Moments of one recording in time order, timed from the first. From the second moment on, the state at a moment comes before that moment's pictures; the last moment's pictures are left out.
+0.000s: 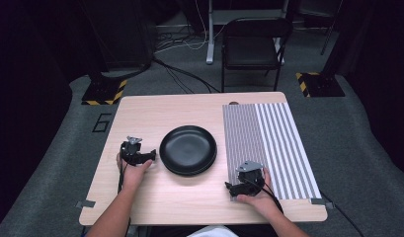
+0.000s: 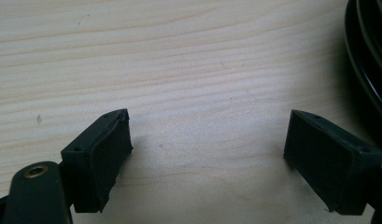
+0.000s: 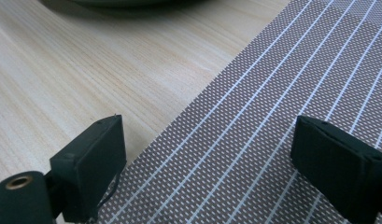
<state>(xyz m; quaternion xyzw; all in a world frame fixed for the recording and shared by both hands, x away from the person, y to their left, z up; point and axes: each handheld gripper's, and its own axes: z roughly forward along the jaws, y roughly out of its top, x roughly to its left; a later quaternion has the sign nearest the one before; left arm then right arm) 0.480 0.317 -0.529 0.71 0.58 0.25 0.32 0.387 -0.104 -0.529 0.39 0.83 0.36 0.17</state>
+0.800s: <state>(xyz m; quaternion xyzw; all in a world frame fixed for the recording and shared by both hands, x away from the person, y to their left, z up) 0.480 0.316 -0.529 0.71 0.57 0.25 0.32 0.386 -0.102 -0.529 0.39 0.83 0.36 0.18</state>
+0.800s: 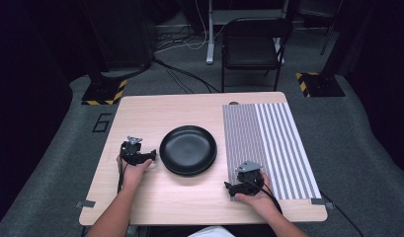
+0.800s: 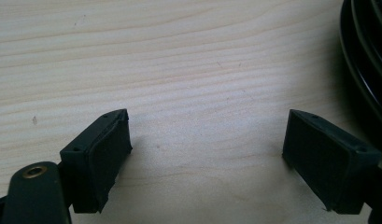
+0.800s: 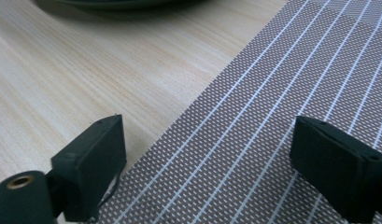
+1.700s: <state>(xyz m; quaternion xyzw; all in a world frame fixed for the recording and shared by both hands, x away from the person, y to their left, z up) 0.465 0.314 -0.506 0.71 0.57 0.24 0.34 0.379 -0.099 -0.513 0.41 0.81 0.38 0.19</state>
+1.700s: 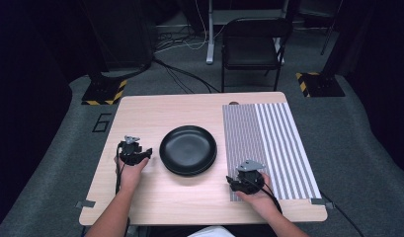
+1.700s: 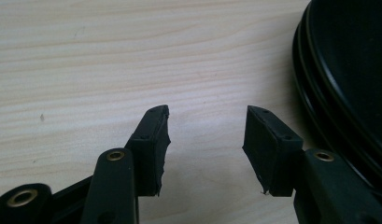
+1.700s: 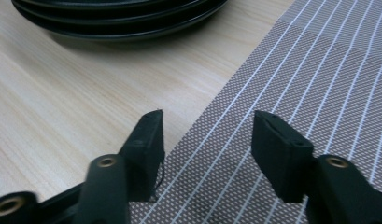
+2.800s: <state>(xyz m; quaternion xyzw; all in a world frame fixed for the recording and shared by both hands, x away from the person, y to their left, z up) 0.453 0.299 -0.483 0.72 0.53 0.20 0.40 0.415 -0.083 -0.484 0.40 0.81 0.40 0.15</state>
